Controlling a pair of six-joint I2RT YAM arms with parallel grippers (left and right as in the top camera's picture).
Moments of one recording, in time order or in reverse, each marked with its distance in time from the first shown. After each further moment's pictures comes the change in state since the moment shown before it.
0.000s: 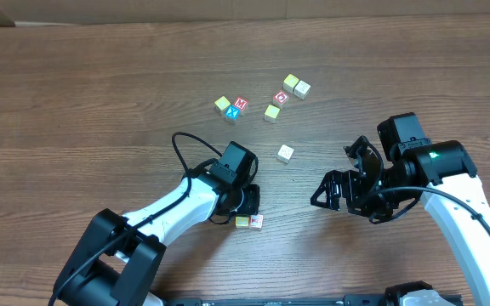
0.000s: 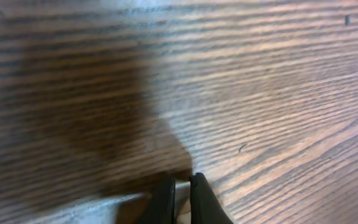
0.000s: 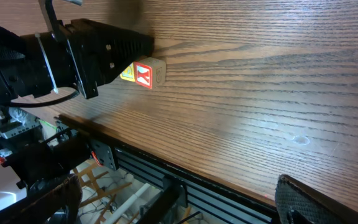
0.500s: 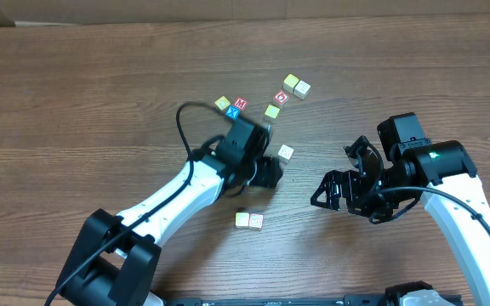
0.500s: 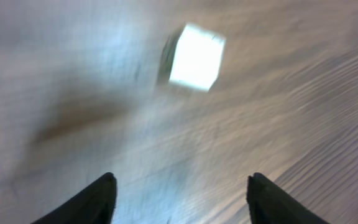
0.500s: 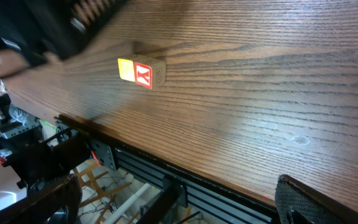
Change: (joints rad) left arm 0.000 0.014 0.235 0.027 -0.026 0.111; right arm 0.000 0.000 0.000 0.000 0.000 0.000
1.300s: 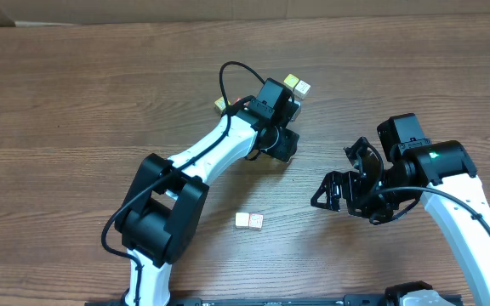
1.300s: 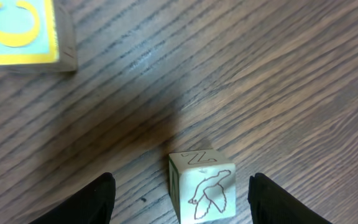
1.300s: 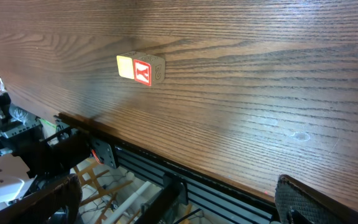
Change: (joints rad) left arm 0.000 0.382 0.416 -0.166 -0.038 0.285; right arm 0.000 0.000 0.000 -0.011 0.000 0.001
